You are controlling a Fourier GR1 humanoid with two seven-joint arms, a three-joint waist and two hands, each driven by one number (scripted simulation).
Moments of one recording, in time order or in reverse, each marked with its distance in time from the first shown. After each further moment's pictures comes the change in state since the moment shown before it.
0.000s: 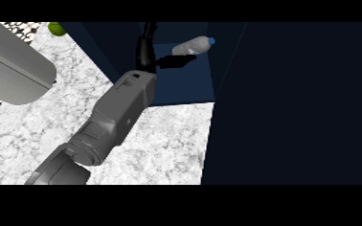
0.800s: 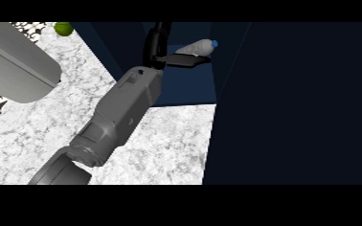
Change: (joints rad) left arm 0.025 -0.007 -0.008 -0.160 0.055 -0.306 -0.011; right arm 0.034 0.001 -0.016 -0.003 -0.002 0.020 -0.014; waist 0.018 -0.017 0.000
